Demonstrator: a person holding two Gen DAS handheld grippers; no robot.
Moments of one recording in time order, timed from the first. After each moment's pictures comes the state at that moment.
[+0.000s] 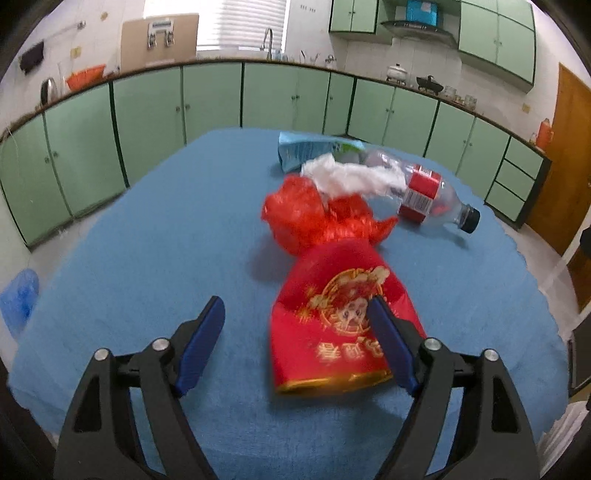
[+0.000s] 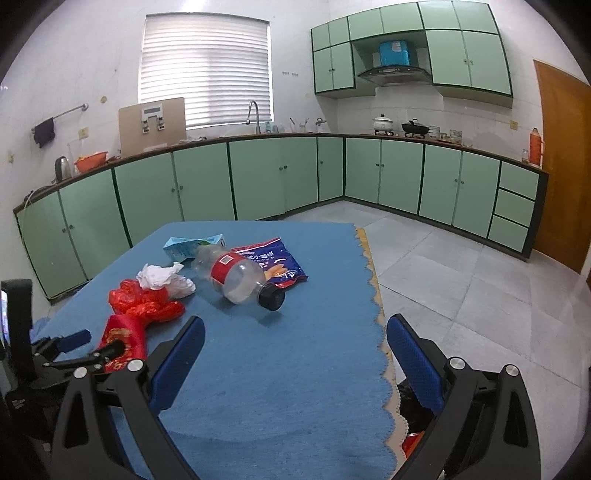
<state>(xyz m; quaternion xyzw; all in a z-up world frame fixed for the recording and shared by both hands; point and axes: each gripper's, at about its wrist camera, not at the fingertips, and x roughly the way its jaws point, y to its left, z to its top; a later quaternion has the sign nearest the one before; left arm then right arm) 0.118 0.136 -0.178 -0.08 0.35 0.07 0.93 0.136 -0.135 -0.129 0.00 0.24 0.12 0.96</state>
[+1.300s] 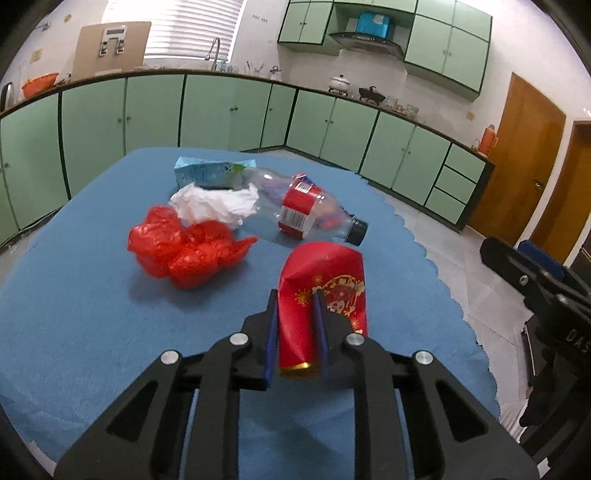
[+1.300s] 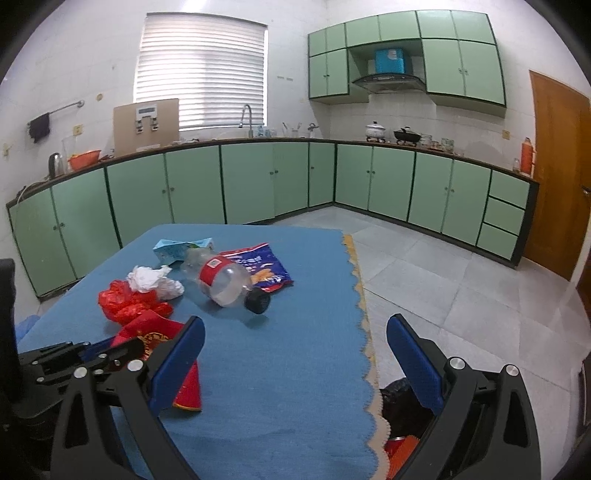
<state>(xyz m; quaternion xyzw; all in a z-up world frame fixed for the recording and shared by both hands) 0.120 0.063 -0.152 -0.09 0.31 -0.05 0.94 0.135 -0.147 -0.127 -0.01 0.23 0.10 0.97</state>
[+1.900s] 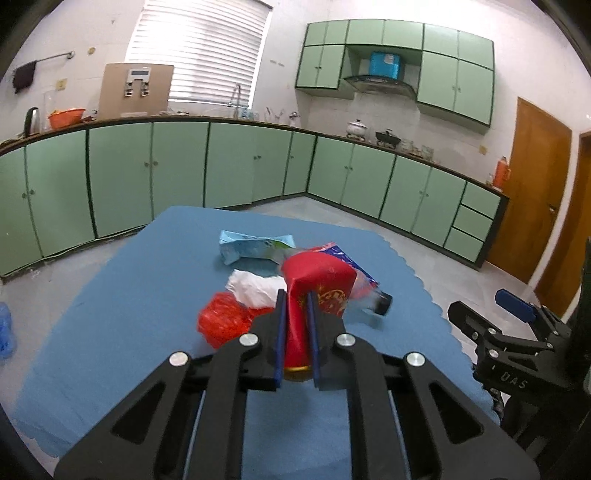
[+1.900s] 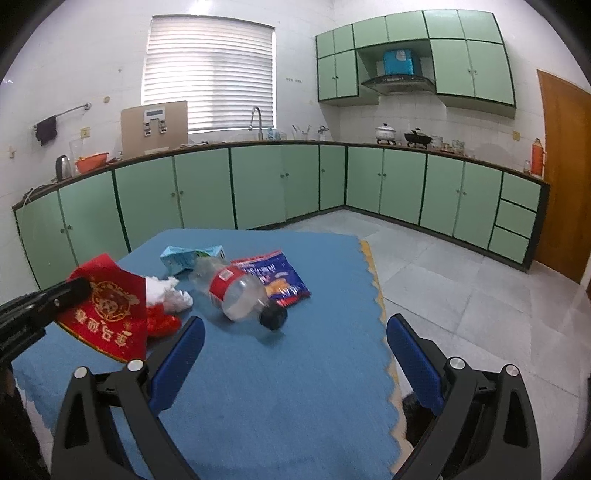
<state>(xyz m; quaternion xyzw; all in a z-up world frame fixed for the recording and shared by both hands) 0.107 0.098 -0.099 -0.08 0.23 0.01 0.97 0.164 -0.122 -0.125 -0.01 0.21 0.13 0.97</state>
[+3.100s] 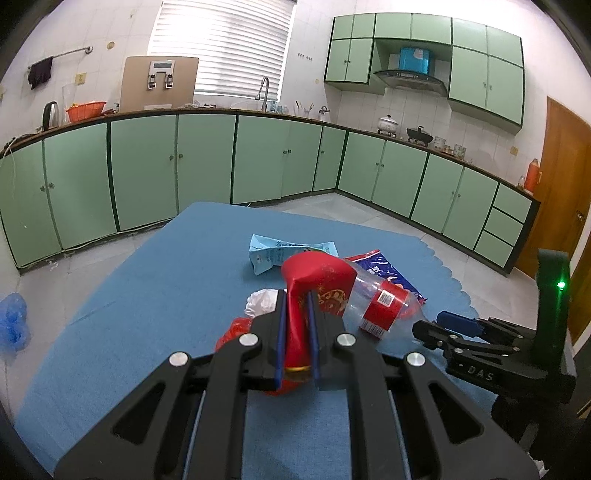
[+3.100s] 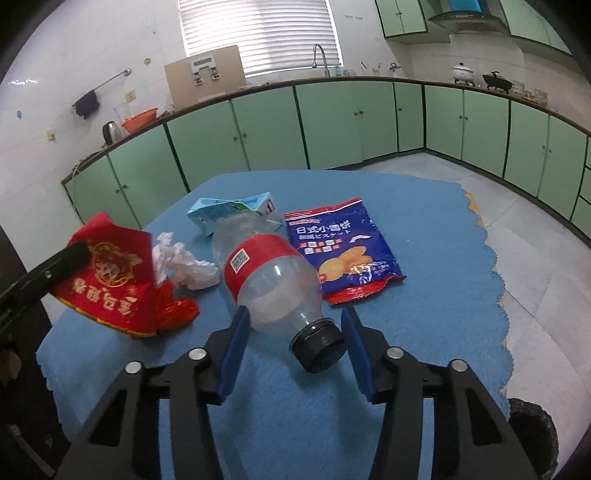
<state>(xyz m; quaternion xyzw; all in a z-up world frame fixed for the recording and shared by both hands) 0.155 0.120 -0.107 -0.08 0.25 0.07 0.96 0.265 -0.084 -0.172 0.01 0.34 0.29 0.90</state>
